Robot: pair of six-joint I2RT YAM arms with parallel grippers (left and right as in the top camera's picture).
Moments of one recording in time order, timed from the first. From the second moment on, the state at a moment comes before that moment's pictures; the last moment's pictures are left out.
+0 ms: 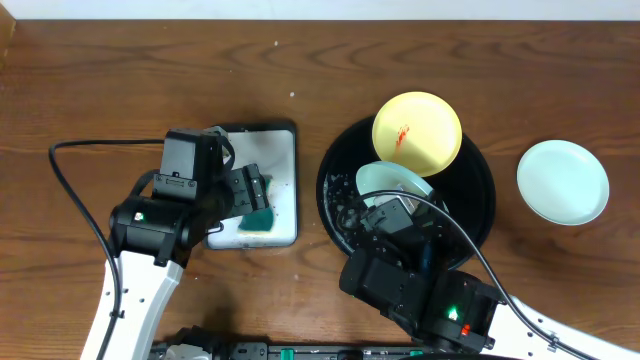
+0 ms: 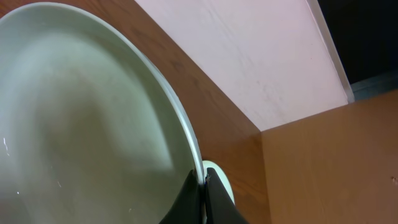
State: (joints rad) left arm -0.21 1.11 1.09 -1.00 0.10 -0.44; right arm 1.17 1.15 0.96 -0.96 1.21 0.20
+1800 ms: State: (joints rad) left arm -0.21 1.11 1.09 -1.00 0.10 -0.44; right arm 0.96 1.15 0.96 -0.96 1.06 0.29
